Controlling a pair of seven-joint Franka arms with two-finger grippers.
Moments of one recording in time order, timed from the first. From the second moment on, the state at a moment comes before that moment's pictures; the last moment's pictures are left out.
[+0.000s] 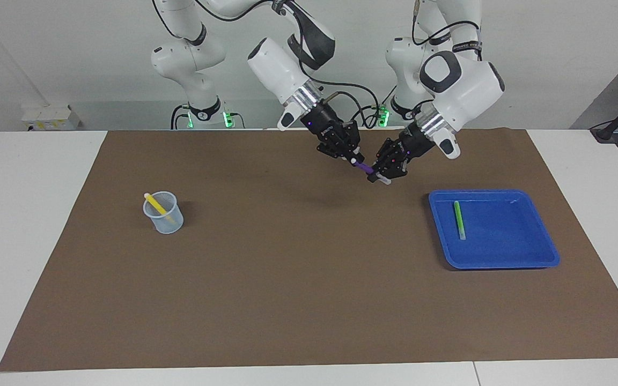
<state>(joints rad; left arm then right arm) -0.37 -0.13 0.04 -2.18 -0.86 2.27 -1.23 0.49 0.09 0.33 -2.05 0.93 3.03 0.39</state>
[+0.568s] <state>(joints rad) -0.37 -0.14 0.04 -2.18 -0.86 2.26 -1.23 0.49 0.08 0.33 -2.05 0.93 3.03 0.39</state>
